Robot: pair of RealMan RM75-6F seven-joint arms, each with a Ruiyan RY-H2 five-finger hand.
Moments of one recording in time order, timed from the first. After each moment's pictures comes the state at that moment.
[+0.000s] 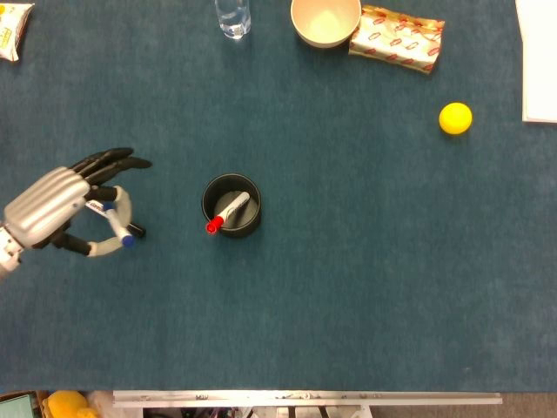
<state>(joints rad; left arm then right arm) -0.59 -1.20 0.26 -1.21 1.86 1.42 -0.92 0.09 -0.98 0.10 -1.77 -1.45 1.46 -0.01</state>
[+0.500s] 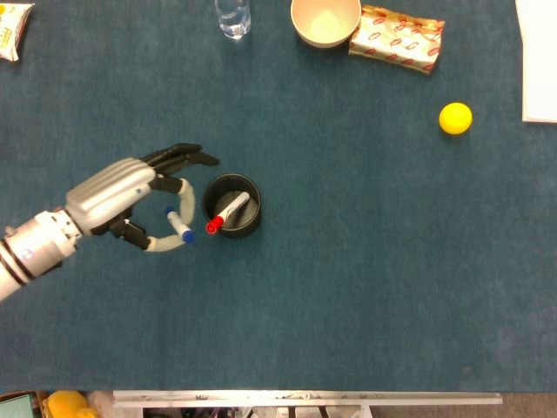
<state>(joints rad) -0.76 -1.10 0.19 -1.54 1.83 1.20 -0.93 0.11 -1.00 0.10 -1.73 -1.44 1.44 0.01</state>
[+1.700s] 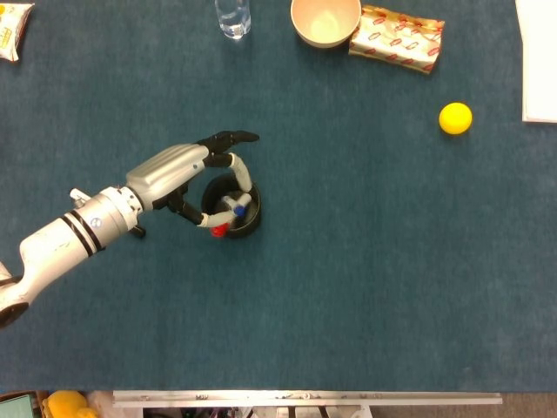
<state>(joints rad) -0.86 -1.23 0.08 -1.54 1.64 0.91 -0.89 0.08 -0.99 0.10 -1.70 -1.43 1.46 0.04</state>
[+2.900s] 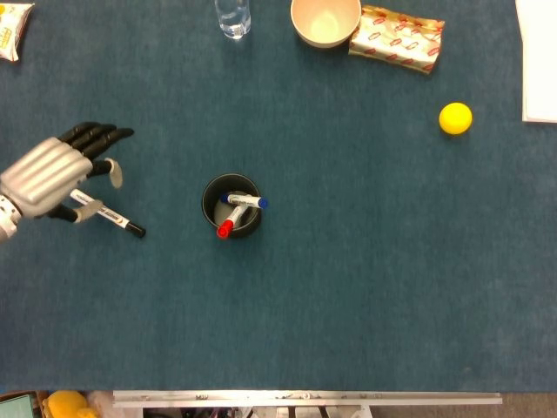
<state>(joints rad) -0.63 -1.26 0.24 -1.00 1.86 1.22 -0.62 0.10 -1.00 0.10 -1.71 -1.44 1.44 0.03</state>
